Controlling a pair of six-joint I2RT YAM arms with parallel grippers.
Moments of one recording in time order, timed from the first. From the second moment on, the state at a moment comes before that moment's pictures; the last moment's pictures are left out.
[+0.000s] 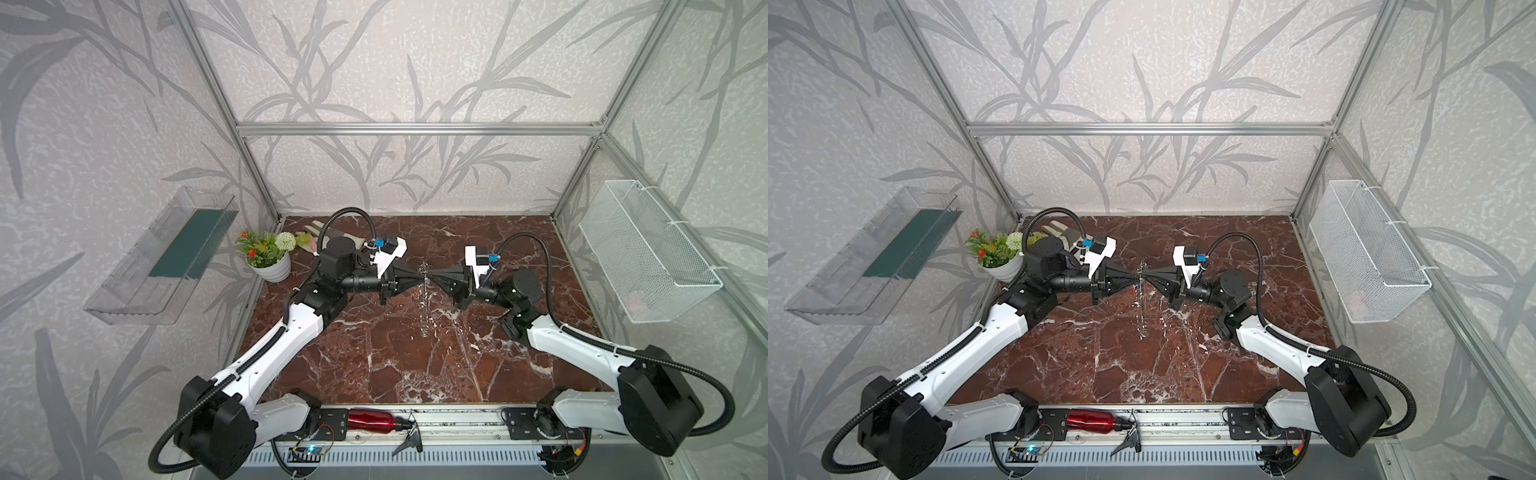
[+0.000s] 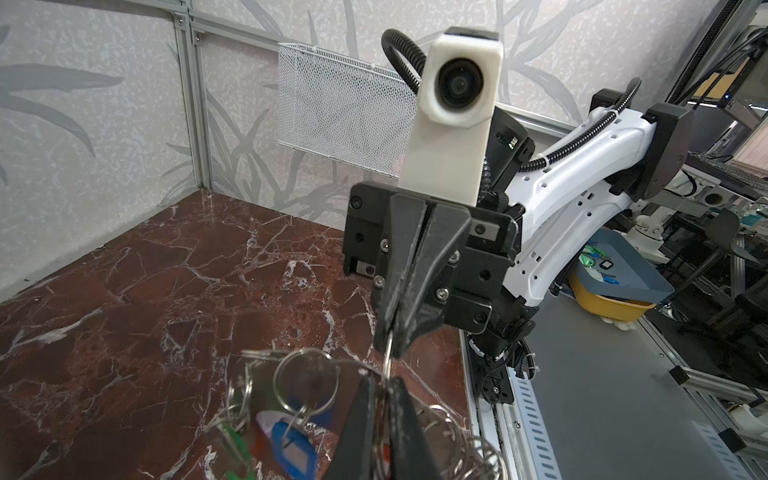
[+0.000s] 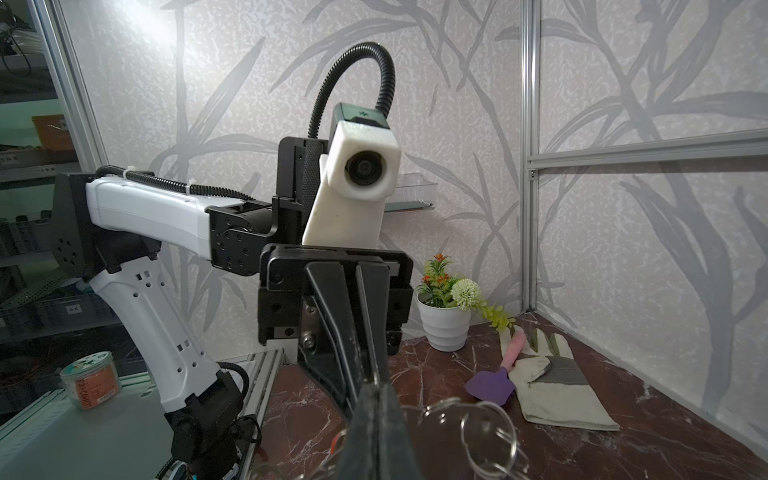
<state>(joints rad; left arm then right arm) -0.46 1.19 0.94 0.06 1.01 -0.06 0.58 1.29 0.66 0.98 -0.77 0.34</state>
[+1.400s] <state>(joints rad) -0.53 1.56 1.68 -1.19 0.77 0.64 0.53 1.26 0.68 0.63 -0.92 0.13</state>
